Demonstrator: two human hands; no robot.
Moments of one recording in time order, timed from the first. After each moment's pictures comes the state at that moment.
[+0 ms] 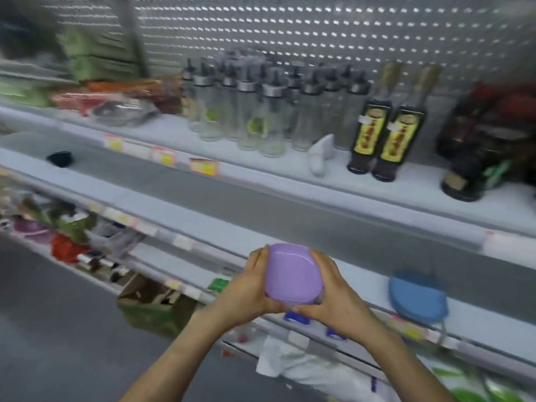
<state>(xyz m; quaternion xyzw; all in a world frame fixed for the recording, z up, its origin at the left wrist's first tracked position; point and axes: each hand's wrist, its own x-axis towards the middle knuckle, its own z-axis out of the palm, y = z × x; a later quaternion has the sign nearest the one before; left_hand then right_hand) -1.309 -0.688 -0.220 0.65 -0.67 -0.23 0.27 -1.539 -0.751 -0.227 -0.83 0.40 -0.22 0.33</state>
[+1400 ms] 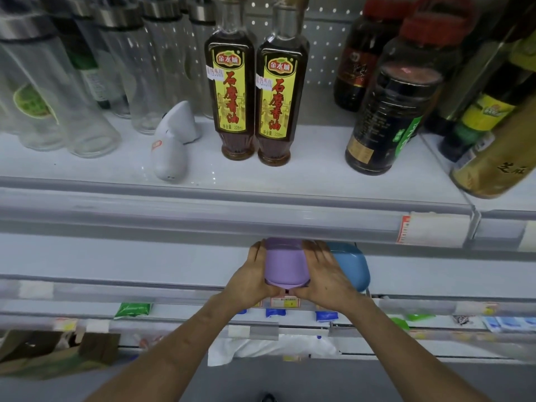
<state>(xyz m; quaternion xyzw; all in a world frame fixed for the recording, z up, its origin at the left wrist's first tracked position) -1.469 -0.886 -0.353 0.54 -0.75 -0.33 0.19 -1.691 -0.883 -0.346 -0.77 0.59 -0.08 0.21</state>
